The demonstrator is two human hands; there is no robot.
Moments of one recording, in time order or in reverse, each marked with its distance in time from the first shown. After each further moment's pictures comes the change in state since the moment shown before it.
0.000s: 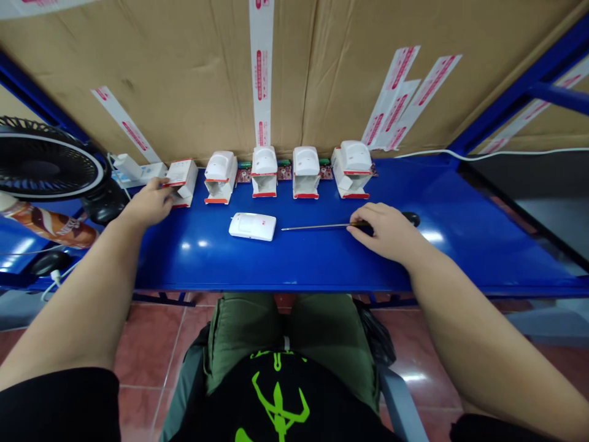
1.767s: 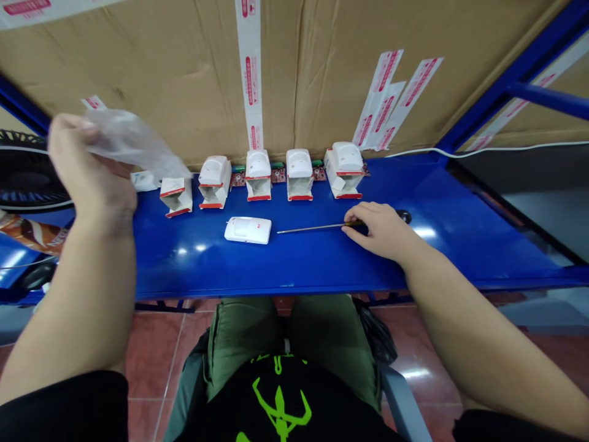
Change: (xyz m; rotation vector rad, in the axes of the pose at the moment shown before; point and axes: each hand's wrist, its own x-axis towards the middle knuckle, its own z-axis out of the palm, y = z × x) left_hand 0.021 0.068 -0.042 -0.748 0.759 0.499; right_hand 0.000 -0.002 -0.004 -0.014 0.011 0.015
